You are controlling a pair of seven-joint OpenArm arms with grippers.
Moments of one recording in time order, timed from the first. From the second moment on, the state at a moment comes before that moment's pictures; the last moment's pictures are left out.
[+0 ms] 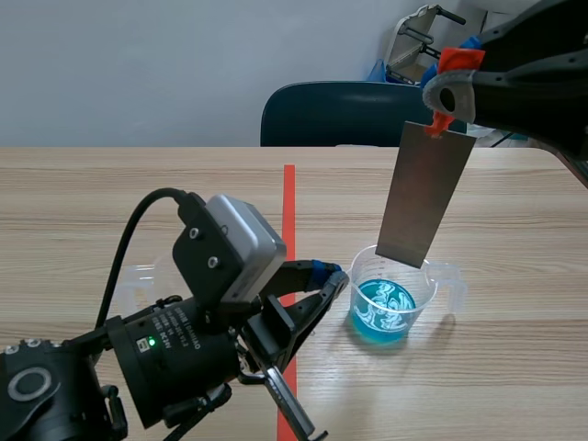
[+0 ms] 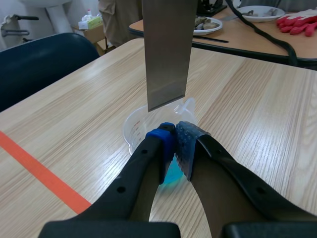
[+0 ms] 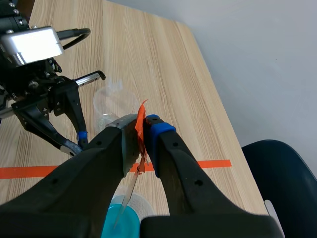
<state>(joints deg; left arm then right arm) 16.2 -22.1 32.7 99.3 0.6 -16.7 -14.7 -3.3 70.1 -11.0 112.9 26.9 45.4 21.2</state>
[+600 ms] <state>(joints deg) 13.7 -13.3 35.8 97.0 0.6 -7.4 -12.2 -3.3 70.1 -11.0 112.9 26.9 45.4 21.2</state>
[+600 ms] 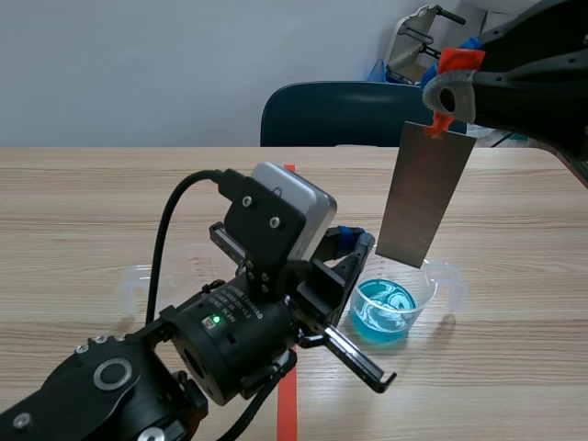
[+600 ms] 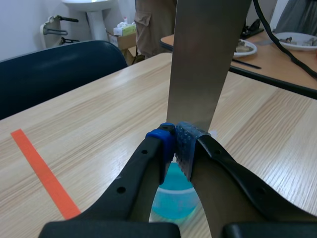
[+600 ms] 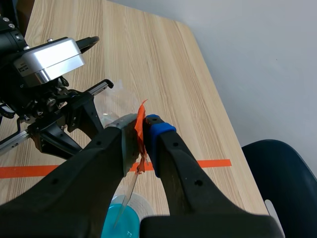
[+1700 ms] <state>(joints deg) 22.2 -21.4 28.7 98.1 1.0 -6.8 -20.6 -3.3 70.1 -11.0 112.9 26.9 45.4 21.2</state>
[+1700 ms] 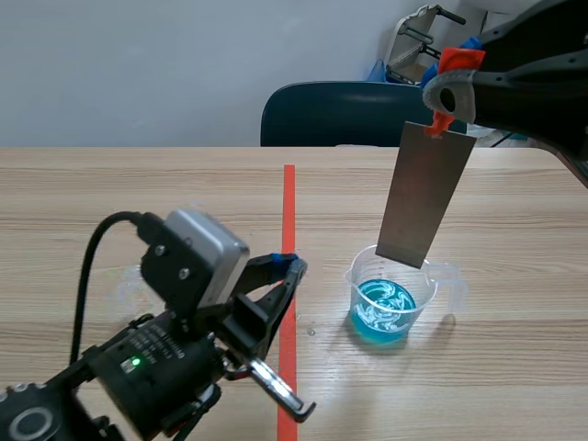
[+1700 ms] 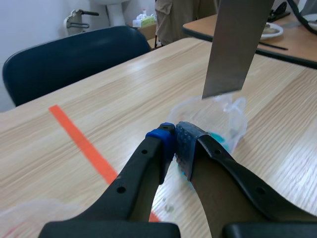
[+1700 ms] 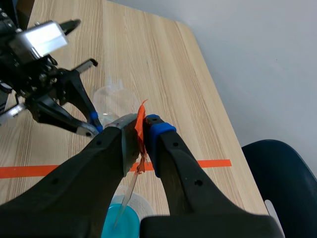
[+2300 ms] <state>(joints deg) 59.3 -37.9 4.6 118.1 2.5 -3.8 -39.9 -3.3 70.1 -11.0 112.9 26.9 45.4 21.2</state>
